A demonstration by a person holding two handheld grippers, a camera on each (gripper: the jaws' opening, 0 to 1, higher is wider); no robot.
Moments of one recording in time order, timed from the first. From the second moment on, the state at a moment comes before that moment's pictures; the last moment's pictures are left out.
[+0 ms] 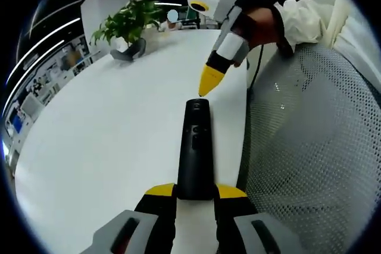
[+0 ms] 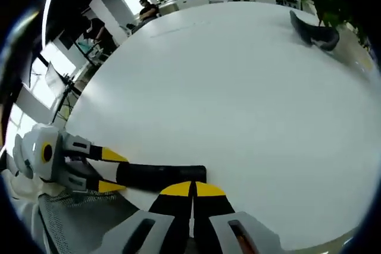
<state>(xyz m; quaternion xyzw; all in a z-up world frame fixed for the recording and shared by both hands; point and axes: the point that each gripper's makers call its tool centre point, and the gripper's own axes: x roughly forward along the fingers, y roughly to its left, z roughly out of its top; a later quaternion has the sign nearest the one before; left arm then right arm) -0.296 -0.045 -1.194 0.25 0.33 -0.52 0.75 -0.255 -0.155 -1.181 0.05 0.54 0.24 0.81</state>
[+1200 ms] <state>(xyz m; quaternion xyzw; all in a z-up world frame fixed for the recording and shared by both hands) -0.297 -0.047 -1.193 0.22 0.33 -0.52 0.76 -0.253 -0.149 -1.183 0.13 0.54 0.23 0.80</state>
